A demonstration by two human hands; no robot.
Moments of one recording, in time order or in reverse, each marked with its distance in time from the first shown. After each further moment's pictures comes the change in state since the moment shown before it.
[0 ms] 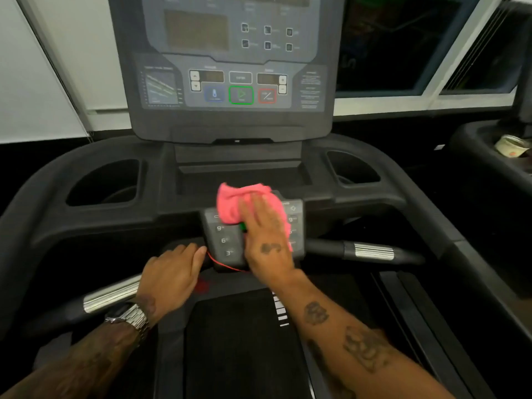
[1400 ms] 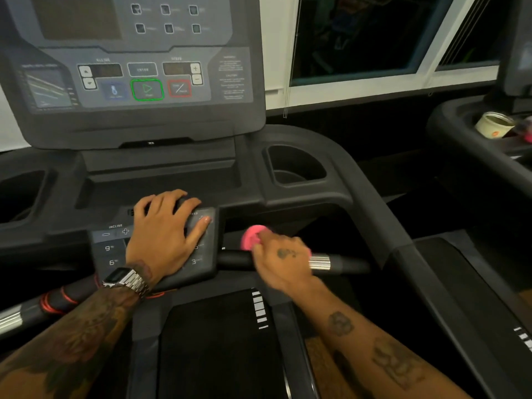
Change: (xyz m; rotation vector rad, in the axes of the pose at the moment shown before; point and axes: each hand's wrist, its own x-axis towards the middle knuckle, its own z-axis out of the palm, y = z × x) left_hand 0.119 0.157 -0.014 0.098 0.175 0.027; right_hand -0.034 0.174 -0.099 -0.238 -0.226 0.244
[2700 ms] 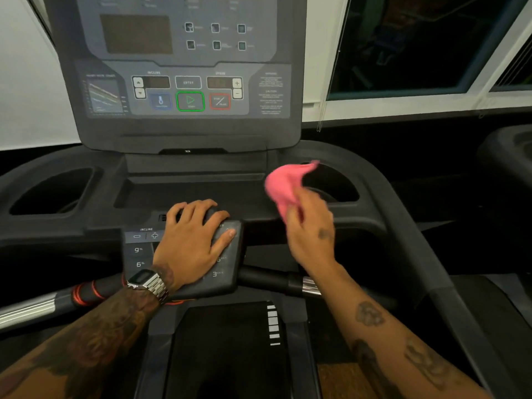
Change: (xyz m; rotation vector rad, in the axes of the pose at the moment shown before) left_hand 0.004 -0.003 0.002 0.057 -0.093 -0.012; right_hand 0.069 -0.005 -0.027 0.592 0.445 -0.061
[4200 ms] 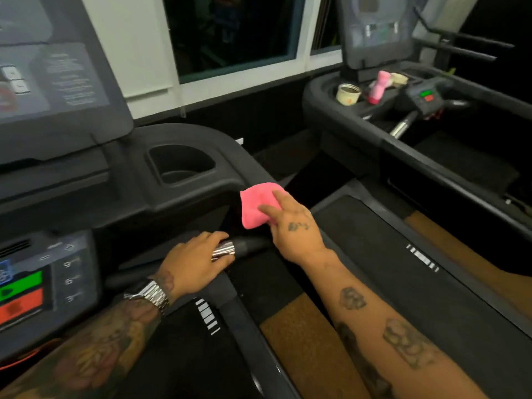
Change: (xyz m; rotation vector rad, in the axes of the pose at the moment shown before) left_hand 0.009 0.193 0.039 -0.399 -0.352 0.482; right_hand -0.092 0.088 -0.183 -0.639 -0.200 0.238
